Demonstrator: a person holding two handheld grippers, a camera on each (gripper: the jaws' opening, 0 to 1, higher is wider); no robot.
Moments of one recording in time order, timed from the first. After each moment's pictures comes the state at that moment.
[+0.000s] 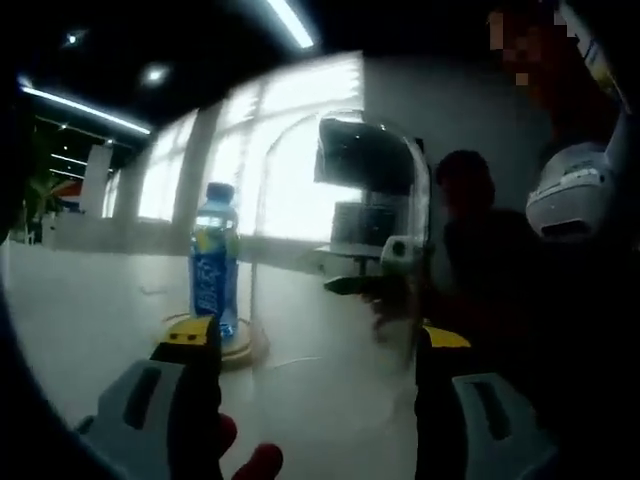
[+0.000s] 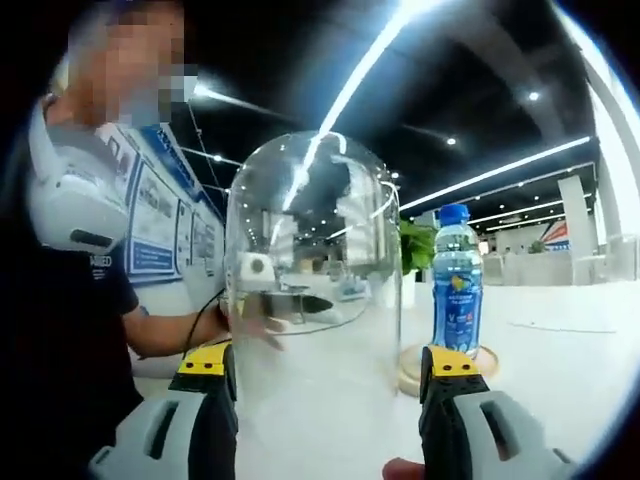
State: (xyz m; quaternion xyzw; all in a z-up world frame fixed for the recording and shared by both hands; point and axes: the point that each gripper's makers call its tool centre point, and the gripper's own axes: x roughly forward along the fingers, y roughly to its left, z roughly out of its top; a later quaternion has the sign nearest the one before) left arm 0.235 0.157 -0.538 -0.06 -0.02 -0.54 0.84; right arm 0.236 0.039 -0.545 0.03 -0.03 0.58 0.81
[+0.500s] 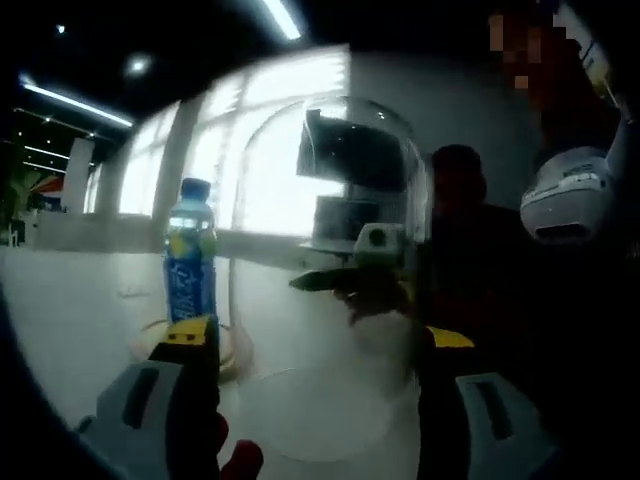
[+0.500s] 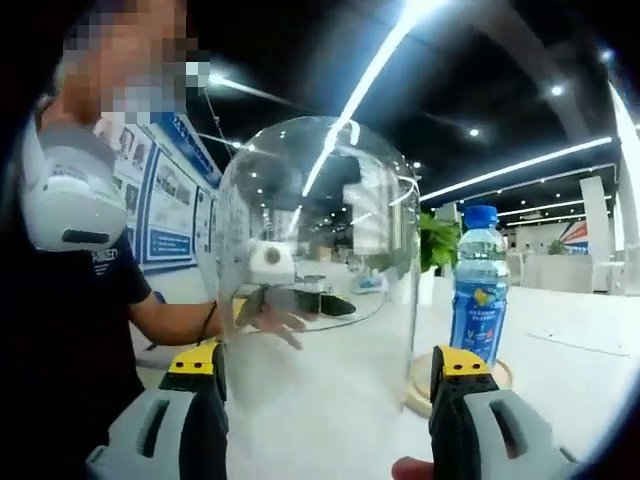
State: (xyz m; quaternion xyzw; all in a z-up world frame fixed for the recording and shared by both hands) left arm 0.238 0.134 -0.532 -0.05 -0.01 -0.58 0.81; right arm 0.244 0.061 -0.536 0.00 -0.01 0.62 0.78
